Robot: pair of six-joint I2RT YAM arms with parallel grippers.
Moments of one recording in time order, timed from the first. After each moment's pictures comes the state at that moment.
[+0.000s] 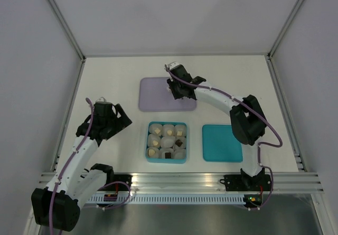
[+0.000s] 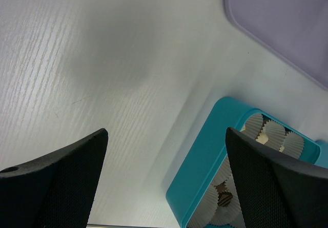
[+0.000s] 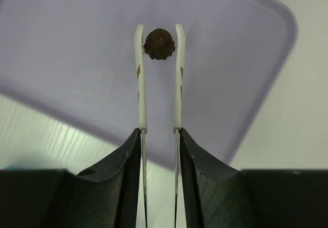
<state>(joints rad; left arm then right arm) -0.19 0.89 0.67 -0.68 -0.08 -0.73 0.66 2.08 1.67 -0.45 0.18 0.12</state>
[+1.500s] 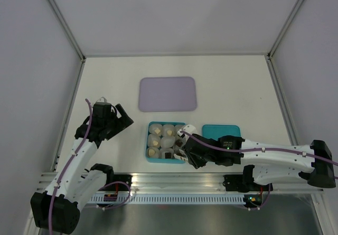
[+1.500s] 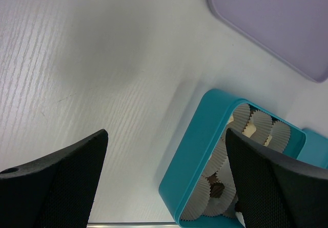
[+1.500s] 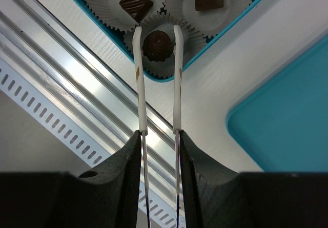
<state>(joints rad) -0.19 0.85 0.66 -0.68 -0.02 -0.73 1.32 1.12 0.85 -0.75 0.19 0.55</state>
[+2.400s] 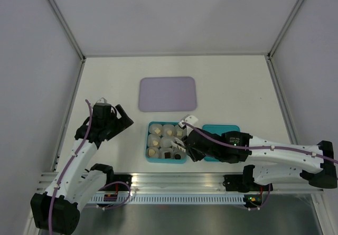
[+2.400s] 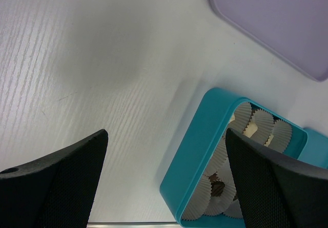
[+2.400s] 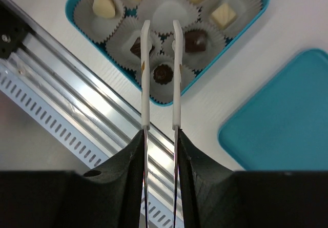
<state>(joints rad) -0.19 0.84 0.65 -0.68 -0.02 -0.73 1.32 1.11 0.98 -0.79 0.27 0.56</state>
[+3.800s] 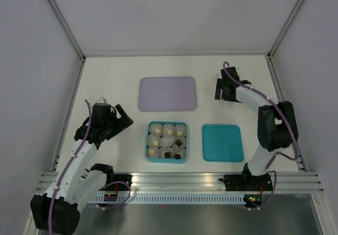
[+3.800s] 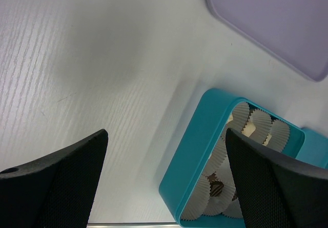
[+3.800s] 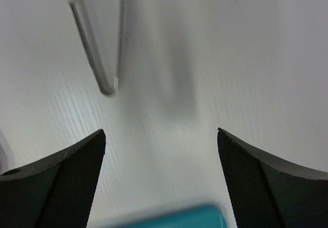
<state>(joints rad) -0.19 0.84 0.65 -0.68 -0.02 -0.73 0.21 1.85 1.26 -0.41 0.34 0.30</state>
